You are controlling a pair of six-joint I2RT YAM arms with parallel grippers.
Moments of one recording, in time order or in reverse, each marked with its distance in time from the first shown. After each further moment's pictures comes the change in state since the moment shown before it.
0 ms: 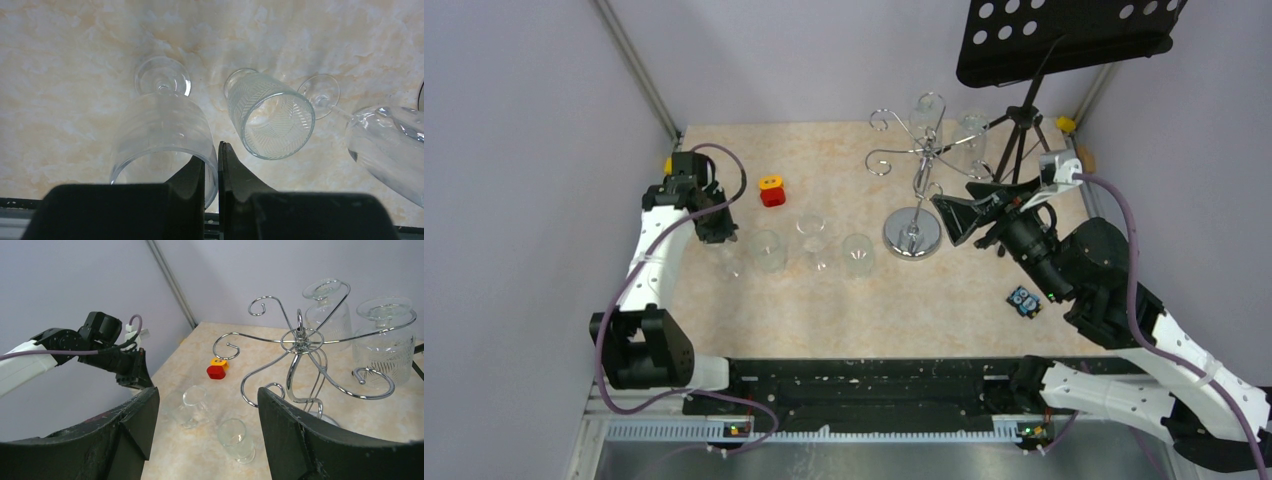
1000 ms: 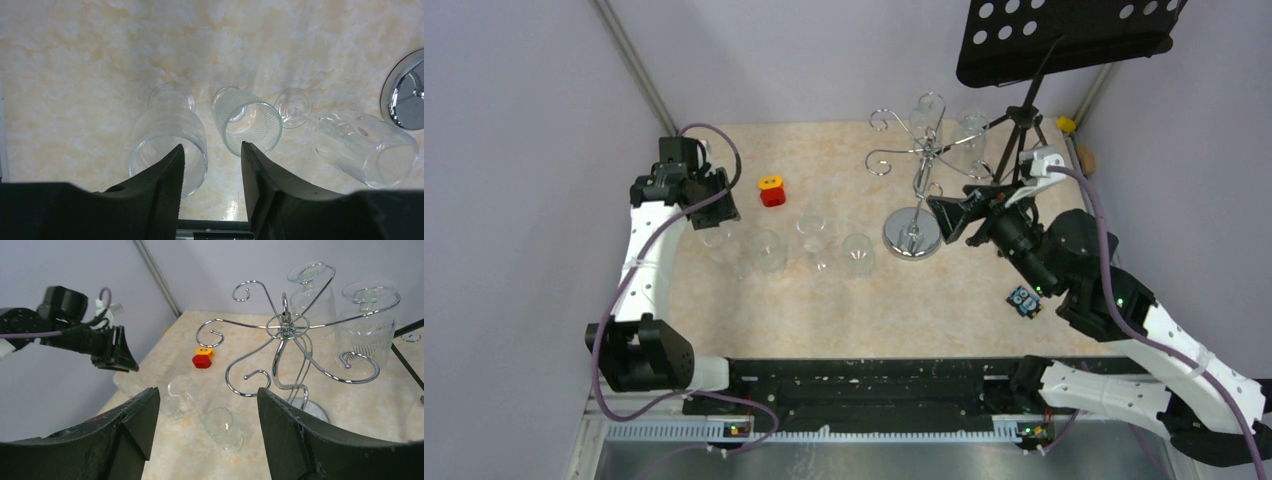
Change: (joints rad) left arm 0.005 0.005 0.133 -0.029 0.029 0.023; right arm 0.000 0.030 0.011 -0.070 0.045 -0.002
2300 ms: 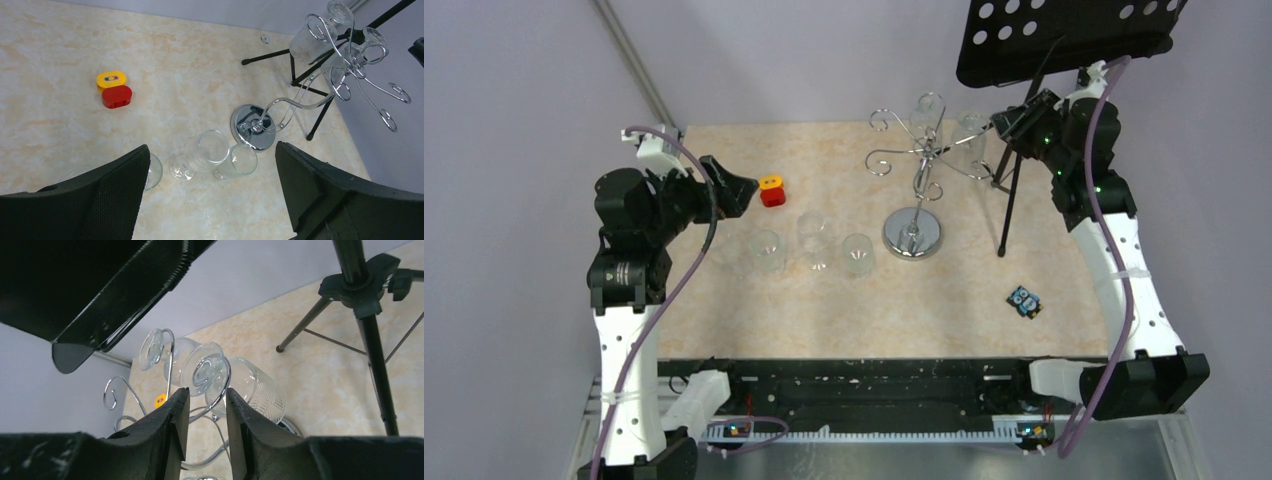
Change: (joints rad) left arm 0.000 -0.483 -0.057 0.315 0.358 -0.109; right arm -0.885 0.445 0.243 -0.019 -0.554 0.347
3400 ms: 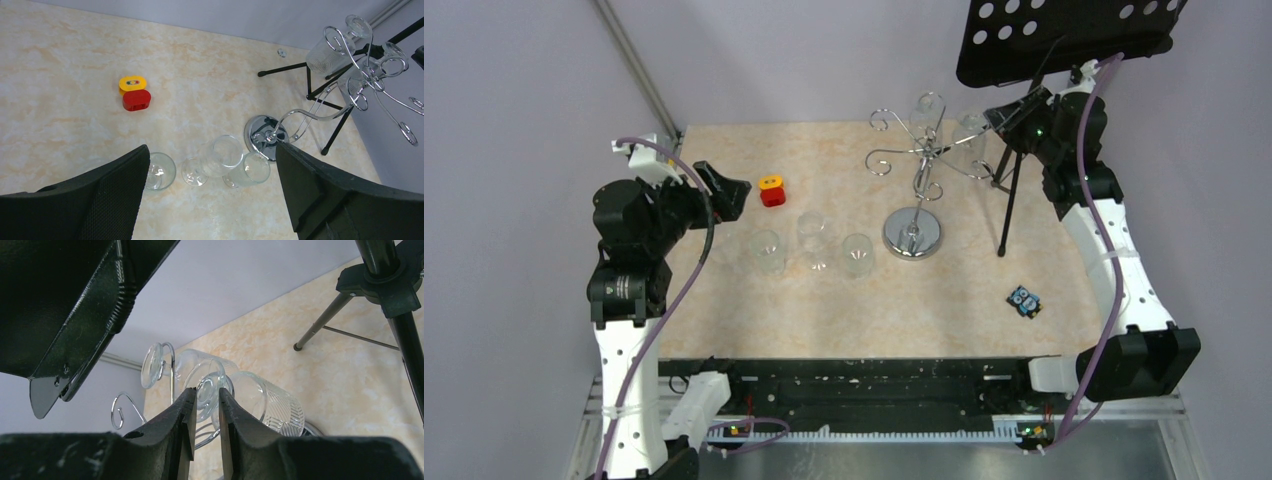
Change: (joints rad) left arm 0.000 -0.065 -0.051 0.024 -0.089 -0.003; right arm -0.001 0.100 0.000 0.088 -0.029 0.131
